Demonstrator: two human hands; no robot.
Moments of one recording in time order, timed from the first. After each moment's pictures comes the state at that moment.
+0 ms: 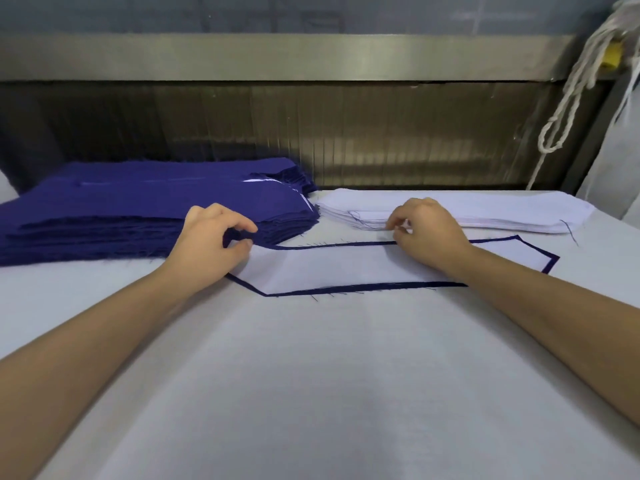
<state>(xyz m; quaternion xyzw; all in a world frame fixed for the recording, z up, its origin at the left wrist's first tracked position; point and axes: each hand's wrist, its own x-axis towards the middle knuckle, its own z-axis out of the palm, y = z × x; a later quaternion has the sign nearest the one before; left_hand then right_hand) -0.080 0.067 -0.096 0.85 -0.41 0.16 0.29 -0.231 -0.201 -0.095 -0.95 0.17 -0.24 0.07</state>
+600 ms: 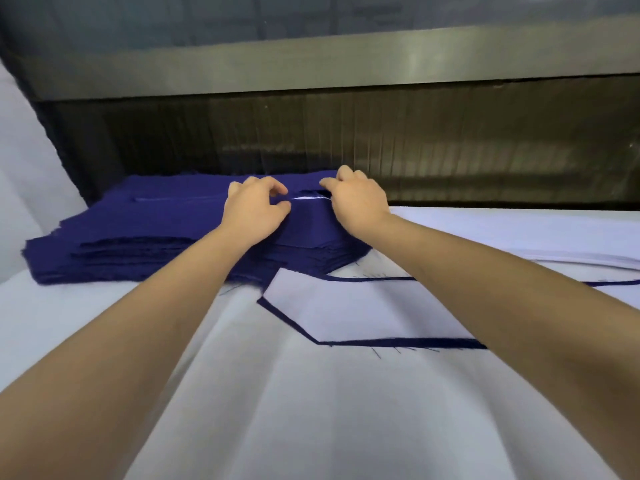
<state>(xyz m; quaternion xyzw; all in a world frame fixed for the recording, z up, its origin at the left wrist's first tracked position) 0.012 0.023 -0.063 0.91 -0.27 0.16 0.28 -0.043 -0.136 -0.072 -0.97 0.08 -0.25 -0.02</state>
